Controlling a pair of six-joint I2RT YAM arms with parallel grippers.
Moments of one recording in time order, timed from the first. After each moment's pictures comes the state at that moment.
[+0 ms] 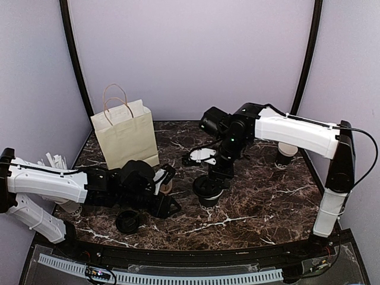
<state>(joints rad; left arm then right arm) -1.12 1.34 0.76 -0.21 0.02 -0.57 0.94 1.84 1.70 -1.17 -0.18 -0.55</state>
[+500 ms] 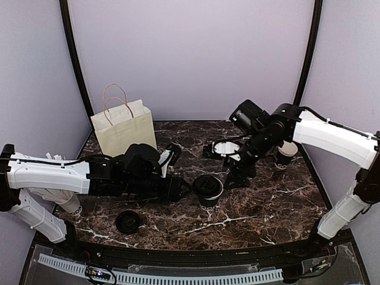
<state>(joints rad) -1.11 1.37 0.91 -0.17 -0.06 -0.57 0.89 1.56 1.48 -1.08 -0.23 -0.57</state>
